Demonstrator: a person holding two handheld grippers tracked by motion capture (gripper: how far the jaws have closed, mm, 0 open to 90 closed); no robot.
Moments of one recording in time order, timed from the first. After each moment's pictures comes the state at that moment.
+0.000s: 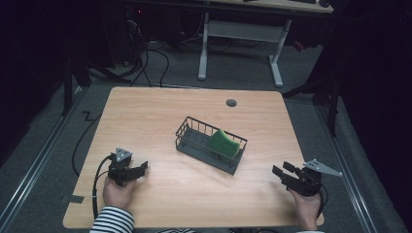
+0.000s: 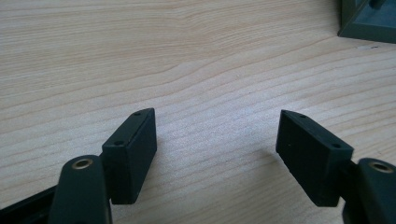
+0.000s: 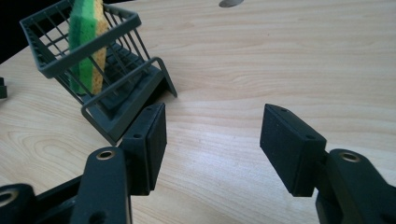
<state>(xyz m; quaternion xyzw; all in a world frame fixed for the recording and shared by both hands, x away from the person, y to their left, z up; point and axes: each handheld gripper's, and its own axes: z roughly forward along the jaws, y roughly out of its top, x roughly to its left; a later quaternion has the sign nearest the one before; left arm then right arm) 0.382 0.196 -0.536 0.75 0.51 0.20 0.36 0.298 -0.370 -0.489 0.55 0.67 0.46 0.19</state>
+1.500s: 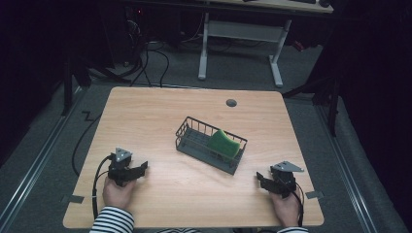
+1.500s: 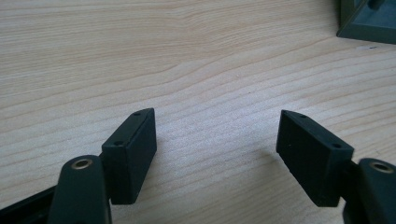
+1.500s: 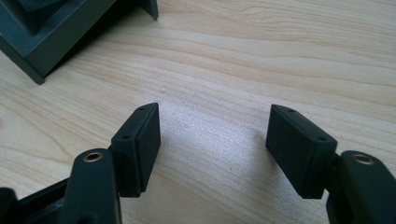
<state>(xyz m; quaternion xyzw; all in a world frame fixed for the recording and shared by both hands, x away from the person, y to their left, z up) 0.382 0.197 -0.537 0.75 0.51 0.20 0.36 0.321 -0.321 -0.530 0.54 0.74 0.31 0.24</state>
